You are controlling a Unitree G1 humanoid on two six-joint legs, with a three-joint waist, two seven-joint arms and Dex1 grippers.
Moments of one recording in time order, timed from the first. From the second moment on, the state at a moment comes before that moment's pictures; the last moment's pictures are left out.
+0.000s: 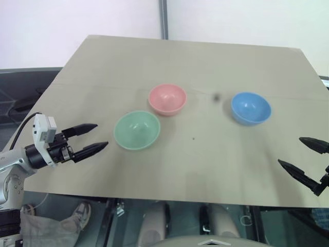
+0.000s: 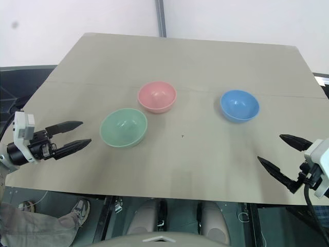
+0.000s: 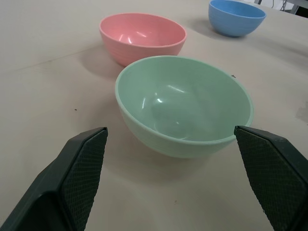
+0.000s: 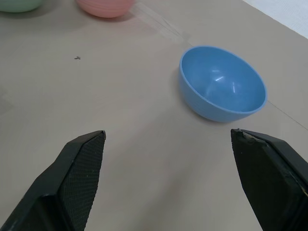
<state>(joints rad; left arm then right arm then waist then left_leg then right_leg) 0.00 0.90 0.47 0.10 -0.63 0.28 -1.30 0.54 -0.73 -0.76 -0.73 0.59 0.43 0.88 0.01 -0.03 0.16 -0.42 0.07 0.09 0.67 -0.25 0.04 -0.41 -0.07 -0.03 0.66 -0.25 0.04</state>
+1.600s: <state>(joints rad) -0.57 0.97 0.04 -0.01 -0.28 0.38 -1.08 -0.33 -0.70 0.06 -0.40 0.34 0.37 0.94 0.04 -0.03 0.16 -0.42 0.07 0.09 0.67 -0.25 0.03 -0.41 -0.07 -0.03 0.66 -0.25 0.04</state>
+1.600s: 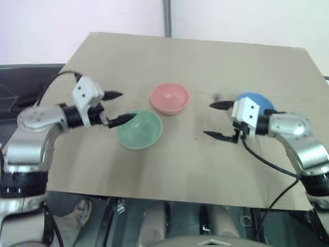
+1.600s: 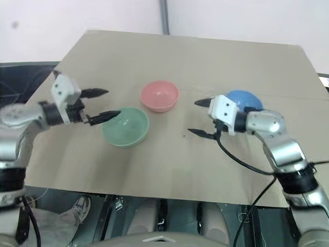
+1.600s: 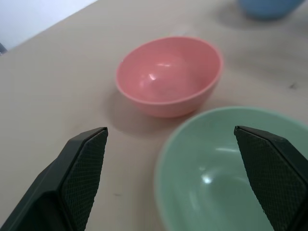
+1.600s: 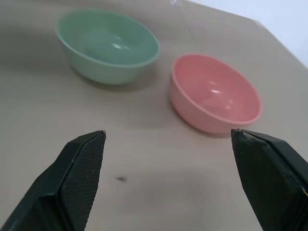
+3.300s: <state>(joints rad) -1.32 0.41 -0.59 0.78 0.38 0.23 -1.50 0.73 -0.92 -0.47 -1.02 0.66 0.34 0.25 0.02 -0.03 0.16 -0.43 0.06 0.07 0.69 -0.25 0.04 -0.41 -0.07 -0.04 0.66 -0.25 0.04</state>
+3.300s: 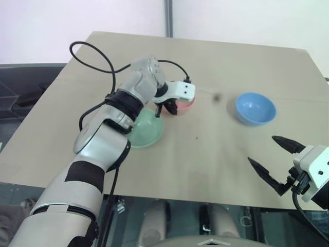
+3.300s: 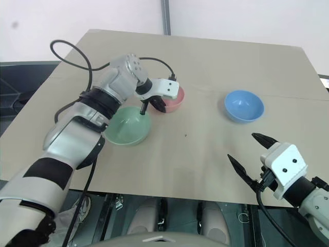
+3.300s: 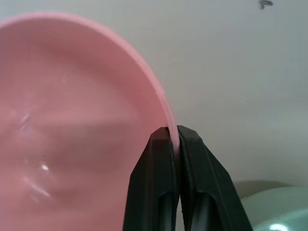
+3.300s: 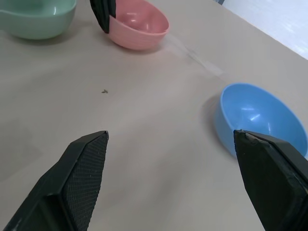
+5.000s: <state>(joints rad) -1.06 0.82 -0.44 0.22 -0.54 0.13 -1.58 0.53 -0.91 -0.44 -0.99 0.67 0.43 0.32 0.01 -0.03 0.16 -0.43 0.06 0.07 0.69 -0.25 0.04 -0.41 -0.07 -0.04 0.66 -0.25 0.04</state>
